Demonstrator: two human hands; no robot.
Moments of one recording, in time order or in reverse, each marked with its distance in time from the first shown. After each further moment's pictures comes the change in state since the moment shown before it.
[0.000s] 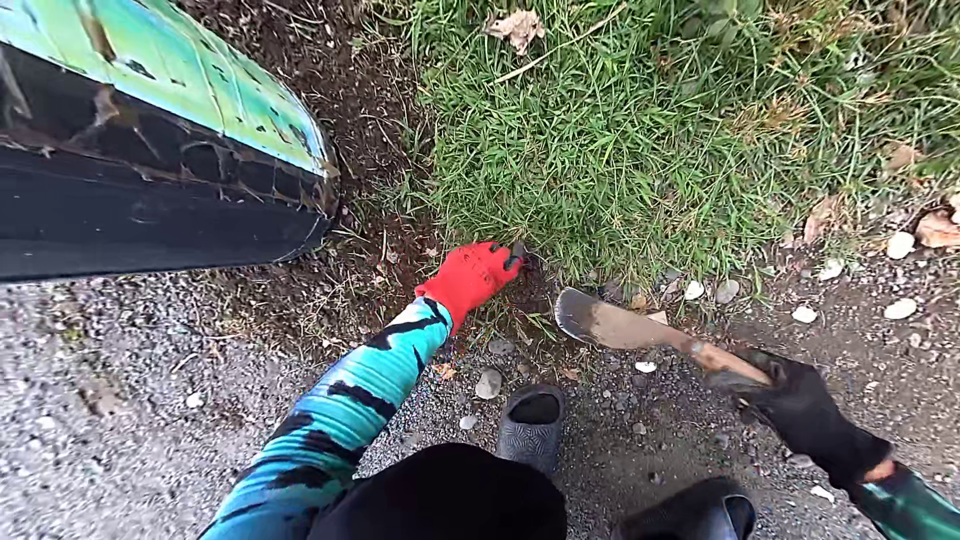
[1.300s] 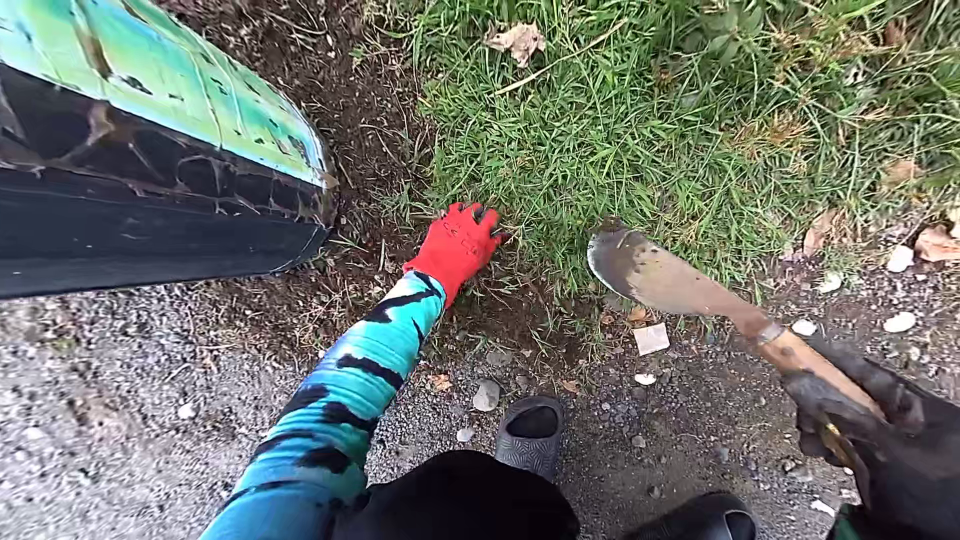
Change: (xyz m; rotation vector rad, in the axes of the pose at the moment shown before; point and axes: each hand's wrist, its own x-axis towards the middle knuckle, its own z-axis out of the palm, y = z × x) left_hand 0.035 -0.027 -0.024 0.067 0.214 -0.035; right_hand -0.046 -0.063 -0.024 0.251 0.409 -0.052
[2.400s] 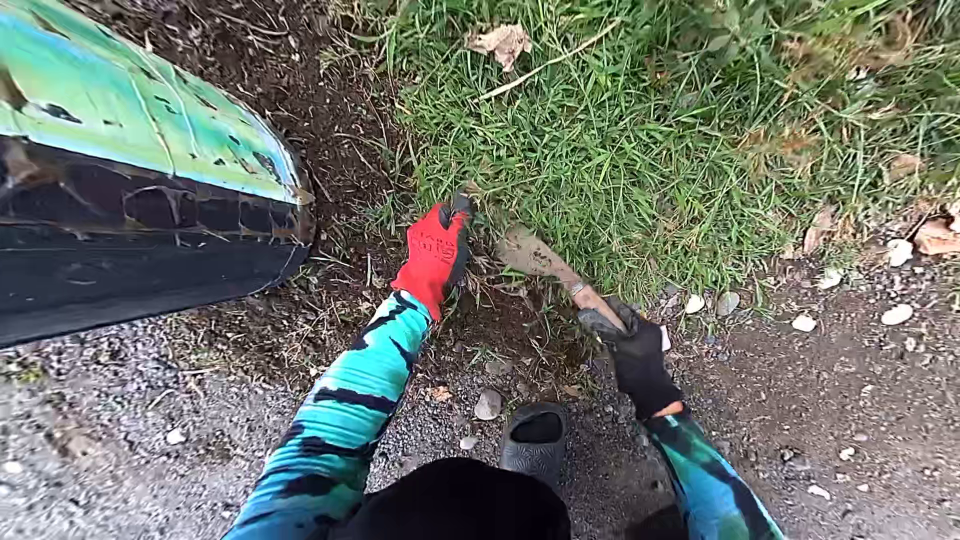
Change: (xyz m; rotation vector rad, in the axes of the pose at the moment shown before) left_hand 0.001 -0.005 0.002 -0.608 0.186 -0.445; right_hand 0.051 0.023 0.196 0.145 -0.187 0.135
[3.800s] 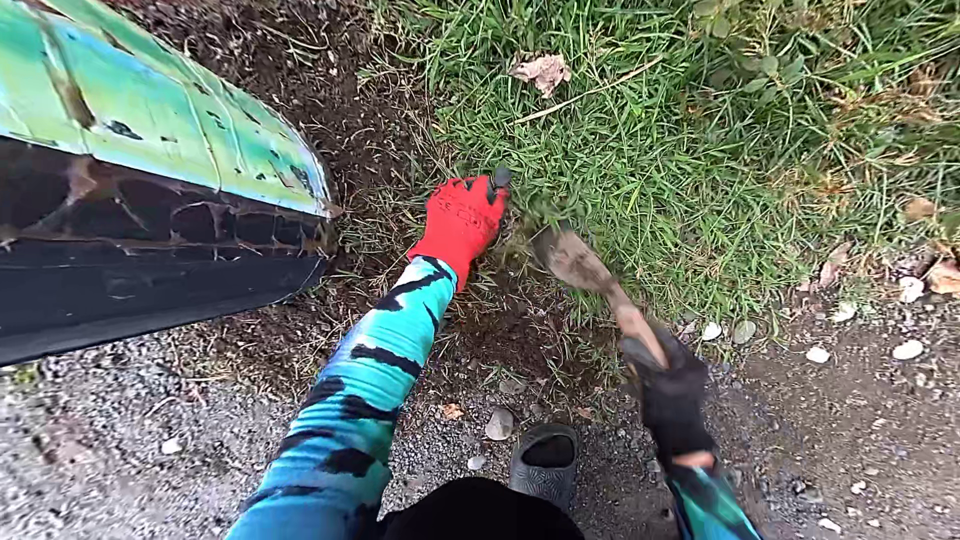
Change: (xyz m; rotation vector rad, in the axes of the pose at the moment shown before) left_hand 0.065 0.036 -0.021 0.434 -0.101 0.148; right_hand -0.019 -0.028 -0.004 -0.042 0.216 -0.114
